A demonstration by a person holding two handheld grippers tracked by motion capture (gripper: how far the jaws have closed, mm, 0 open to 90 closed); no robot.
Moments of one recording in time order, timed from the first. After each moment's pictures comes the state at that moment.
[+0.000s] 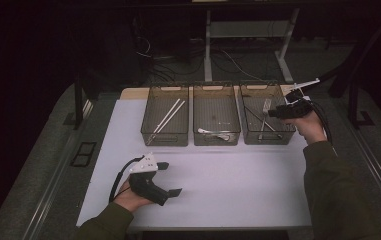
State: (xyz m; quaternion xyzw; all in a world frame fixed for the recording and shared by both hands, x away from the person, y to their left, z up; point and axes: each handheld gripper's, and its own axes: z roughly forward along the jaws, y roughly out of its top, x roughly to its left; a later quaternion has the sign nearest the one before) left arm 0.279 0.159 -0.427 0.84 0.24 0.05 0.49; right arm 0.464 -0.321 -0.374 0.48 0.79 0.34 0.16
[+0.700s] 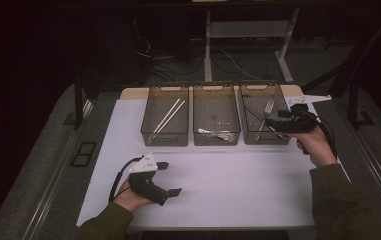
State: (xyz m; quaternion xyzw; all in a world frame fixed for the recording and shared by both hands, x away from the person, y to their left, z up) left arm 0.279 0.160 -0.426 0.84 0.24 0.05 0.49; right arm 0.395 -0.306 -0.368 0.44 0.77 0.43 0.19
